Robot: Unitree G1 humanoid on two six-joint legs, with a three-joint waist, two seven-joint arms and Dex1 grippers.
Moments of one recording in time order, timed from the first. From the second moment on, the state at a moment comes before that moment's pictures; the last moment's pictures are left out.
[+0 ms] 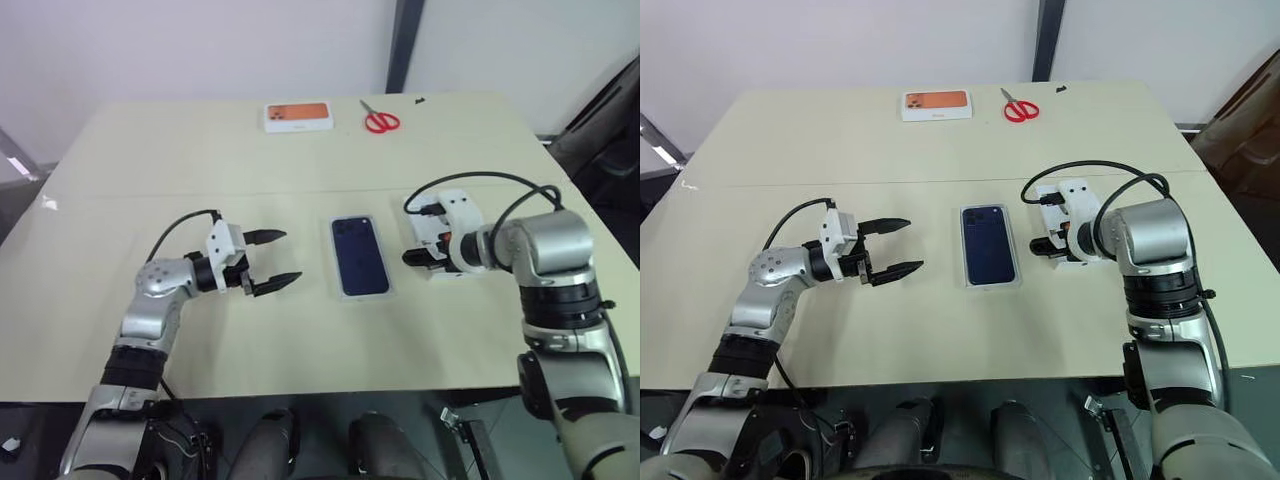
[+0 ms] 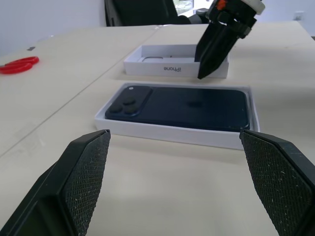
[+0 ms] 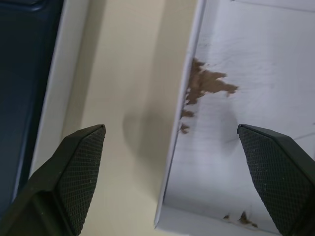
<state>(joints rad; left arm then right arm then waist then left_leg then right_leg) -0.40 0.47 -0.02 0.21 -0.32 -0.05 -1.14 -0.80 -0.52 -0.01 -0.01 0.20 1.61 0.43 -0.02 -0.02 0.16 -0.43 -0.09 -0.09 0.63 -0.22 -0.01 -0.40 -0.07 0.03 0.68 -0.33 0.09</state>
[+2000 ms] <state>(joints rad) -0.39 0.50 0.10 0.10 -0.43 0.18 -0.94 -0.84 0.15 -0.73 -0.02 0.99 1.59 0.16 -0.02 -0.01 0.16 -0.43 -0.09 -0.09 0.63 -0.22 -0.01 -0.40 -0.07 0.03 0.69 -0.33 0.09</state>
